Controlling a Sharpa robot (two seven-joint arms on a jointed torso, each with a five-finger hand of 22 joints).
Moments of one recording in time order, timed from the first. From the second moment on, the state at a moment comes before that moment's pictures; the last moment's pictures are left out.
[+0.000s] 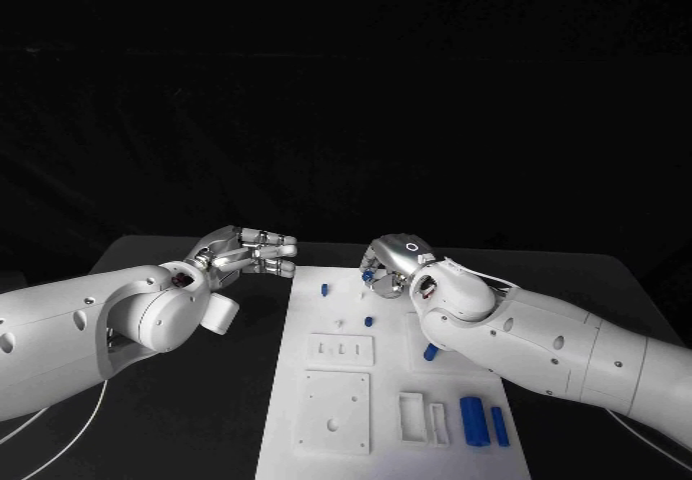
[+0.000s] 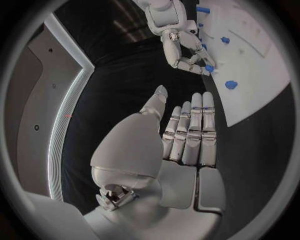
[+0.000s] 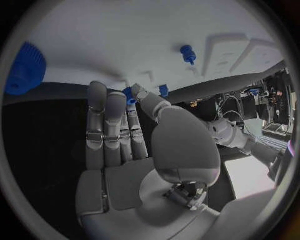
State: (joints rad) left arm 1.44 -0.89 -0.20 1.48 -0.08 -0.20 0.28; left_hand 1.40 0.01 0.00 -0.09 0.05 0.97 0.16 0.06 0.07 1.09 0.14 0.06 0.06 1.21 0.10 0.10 0.07 0.08 1.01 0.08 0.35 0.13; right arm 1.16 -0.53 0.09 1.28 -1.85 -0.39 -0.29; right_hand 1.29 -0.12 0.57 -0.22 0.05 1.26 0.08 0.06 0.11 1.34 0.04 0.06 0.07 1.45 -0.06 0.89 0.55 0.08 1.42 -0.09 0.50 0.92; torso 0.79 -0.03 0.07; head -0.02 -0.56
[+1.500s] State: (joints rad) left arm 1.44 -0.89 -0.20 1.48 -0.08 -0.20 0.28; left_hand 1.40 0.01 0.01 -0.09 0.05 0.97 0.16 0.06 0.07 1.09 0.14 0.06 0.06 1.21 0.10 0.10 0.07 0.08 1.00 0.08 0.36 0.12; right arm 1.16 -0.53 0.09 1.27 -1.83 -0.37 -0.29; right_hand 1.31 -0.22 0.45 -0.17 0.05 1.04 0.10 0.07 0.06 1.01 0.11 0.06 0.06 1.44 0.00 0.85 0.51 0.14 1.44 -0.02 0.40 0.91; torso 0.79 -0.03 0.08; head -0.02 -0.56
